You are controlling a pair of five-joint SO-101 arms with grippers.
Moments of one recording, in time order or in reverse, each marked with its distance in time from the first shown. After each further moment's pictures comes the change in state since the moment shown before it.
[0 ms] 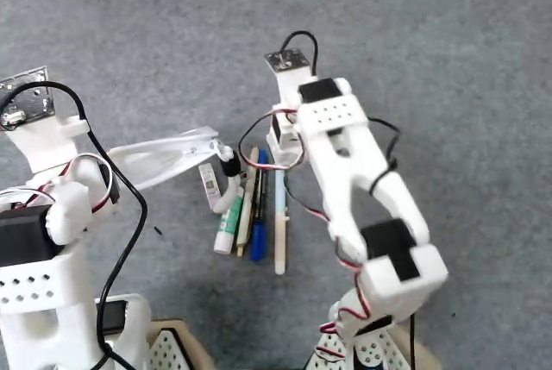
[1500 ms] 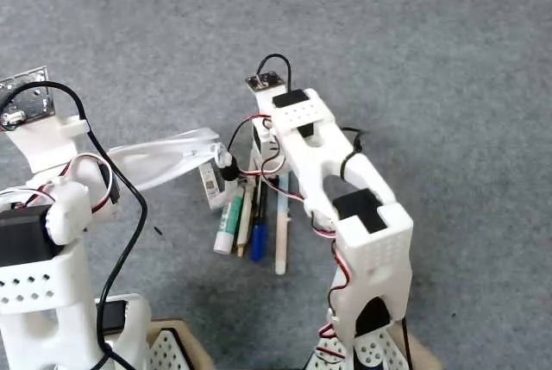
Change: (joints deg) left arm 0.0 0.0 0.0 0.0 0.0; right arm -3.3 15.6 -3.2 -6.5 -0.1
